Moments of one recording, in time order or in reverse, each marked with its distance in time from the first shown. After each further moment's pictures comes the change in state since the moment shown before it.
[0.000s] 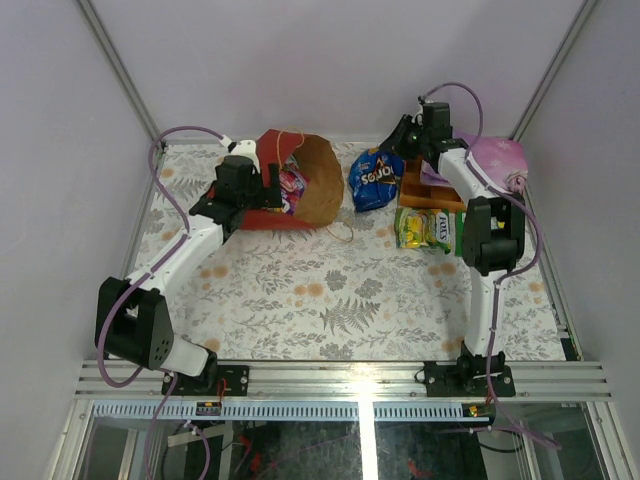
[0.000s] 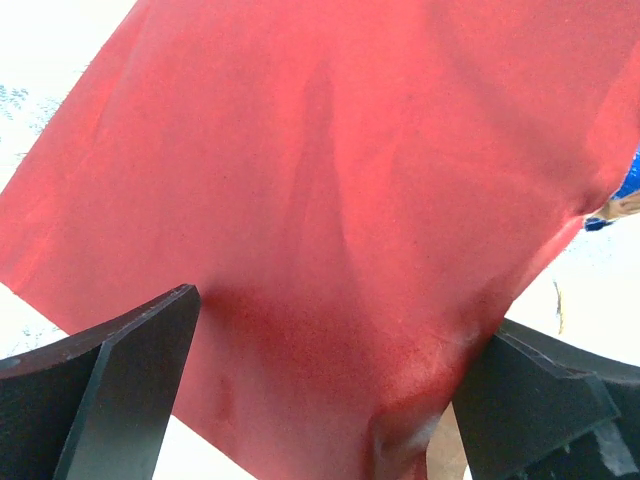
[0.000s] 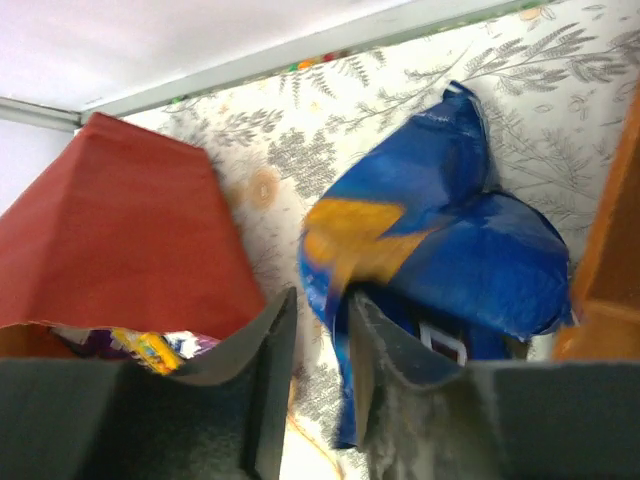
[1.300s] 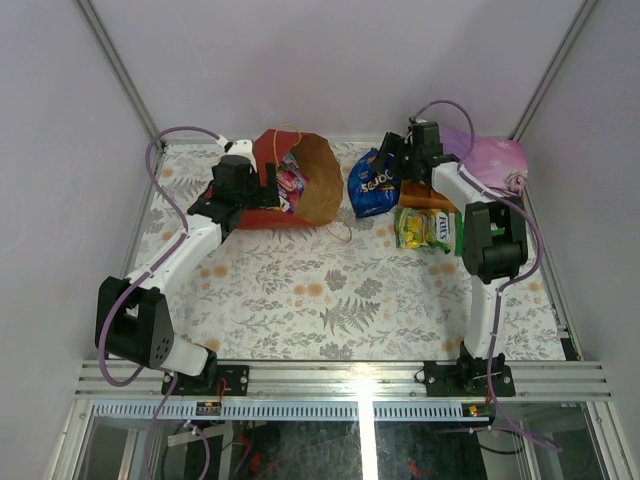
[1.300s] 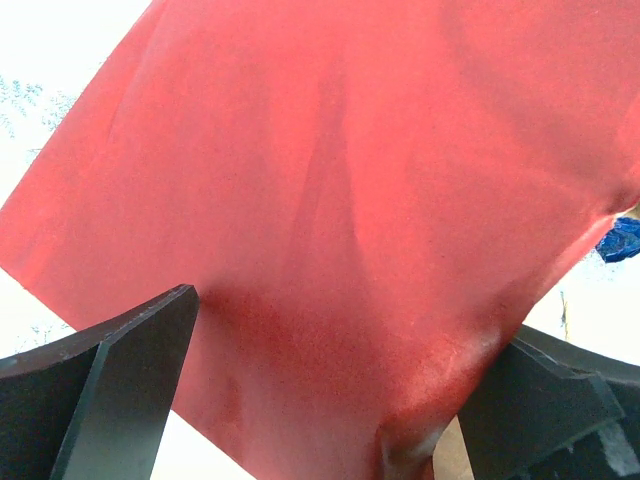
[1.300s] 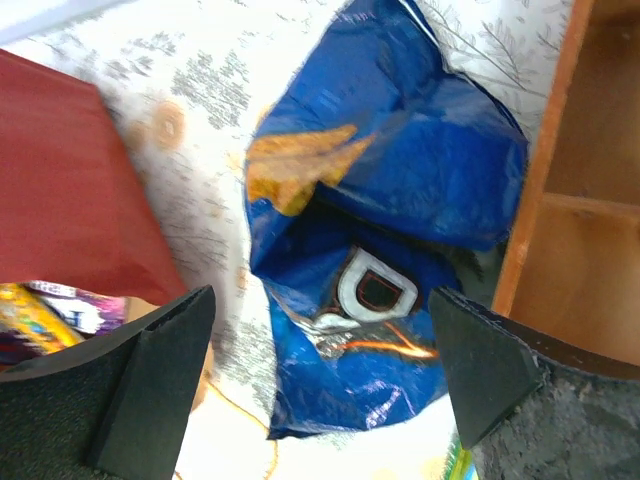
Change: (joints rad) left arm 0.024 0.003 -0.005 0.007 -0.005 -0.008; right arm 0.036 -0.043 -0.180 -0.026 0.158 -0.120
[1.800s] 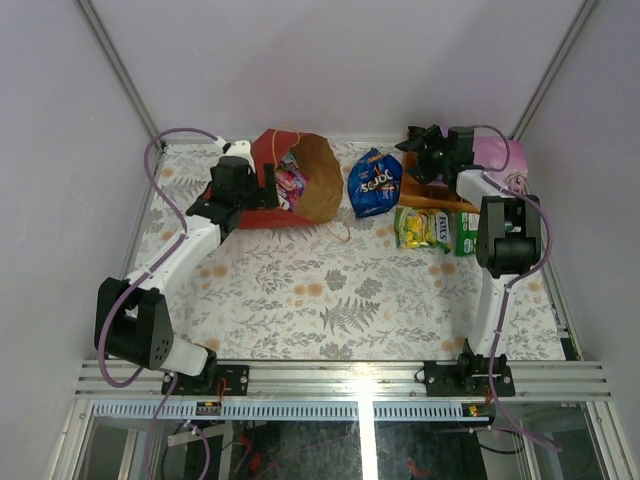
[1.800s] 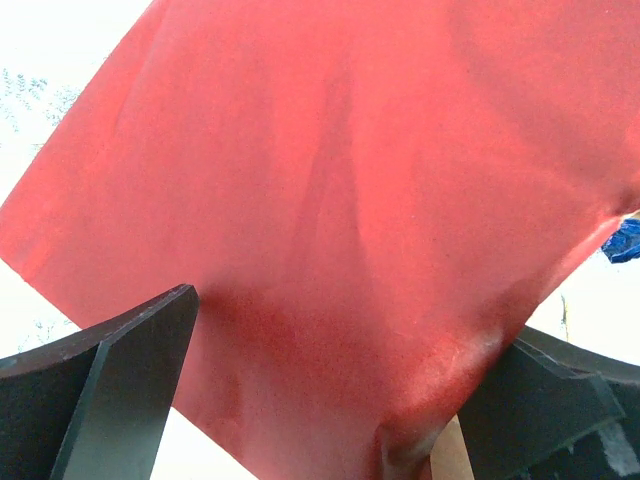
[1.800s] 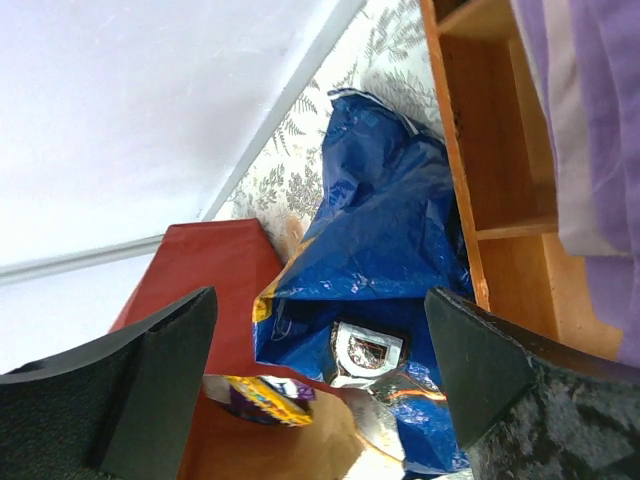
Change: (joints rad) left arm 0.008 -0.007 -0.012 0.004 0.000 0.000; right arm -0.178 0.018 -0.116 0.317 -0.212 0.587
